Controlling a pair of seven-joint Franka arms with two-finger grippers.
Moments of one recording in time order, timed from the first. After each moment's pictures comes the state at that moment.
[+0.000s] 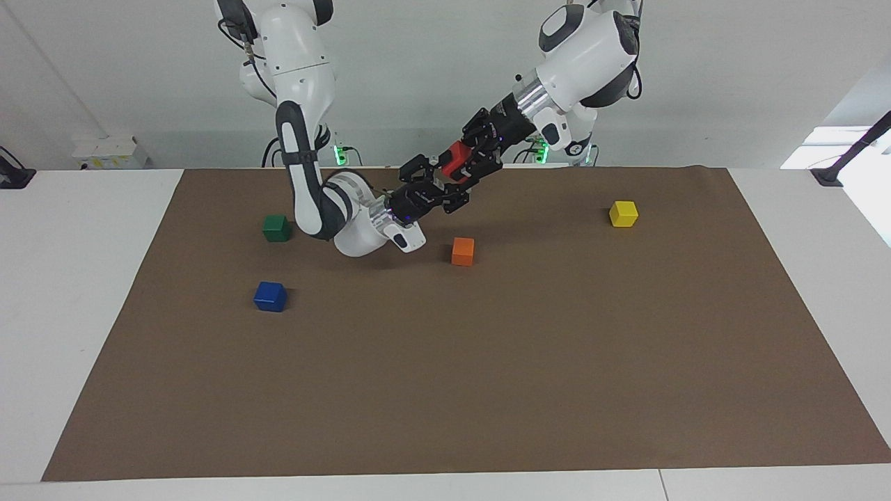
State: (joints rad) left arm -0.35 -0.16 -0.21 -1.99 -0.82 2.11 -1.75; right arm 0.37 0.38 0.02 -2.20 2.30 1.12 -1.02
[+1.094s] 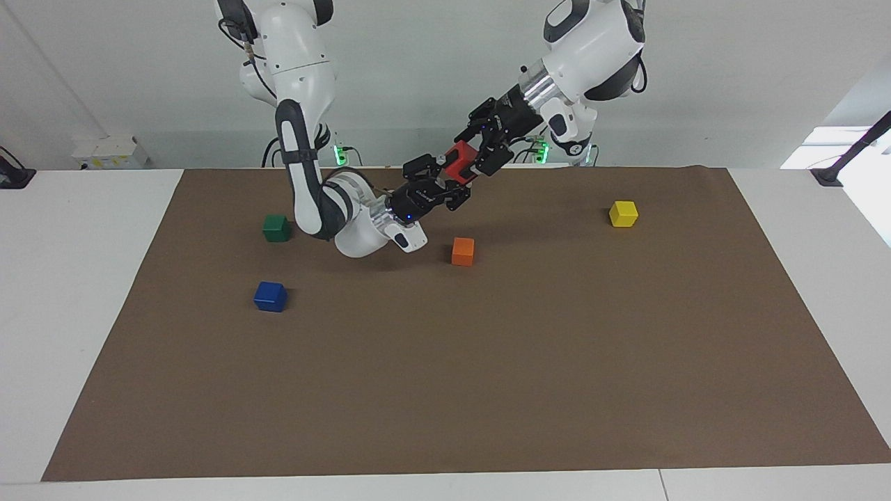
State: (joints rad) left arm -0.33 -0.21 -0.19 -2.00 -0.80 2.09 -1.76; right arm 0.37 0.38 0.02 -2.17 2.30 1.14 -1.02
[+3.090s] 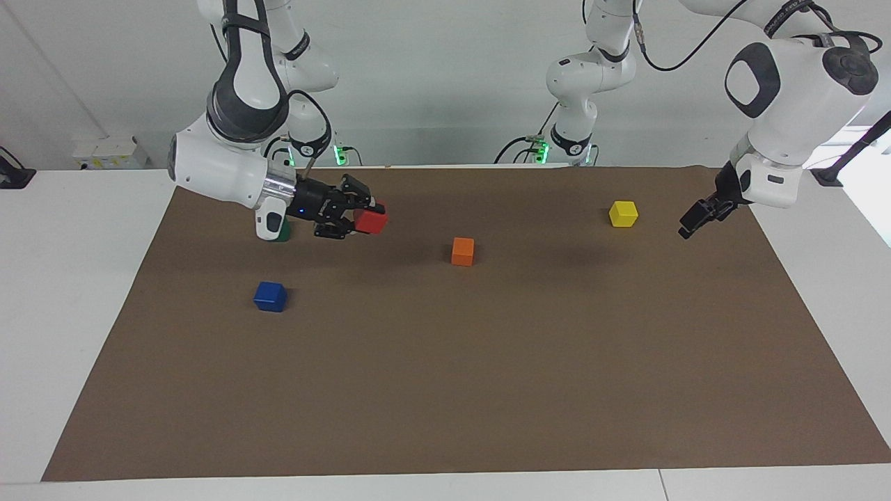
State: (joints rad) left arm 0.21 0.11 -0.19 -1.61 0.00 1.65 -0.33; right arm 0.07 0.02 -0.01 -2.02 0.80 1.83 -0.49
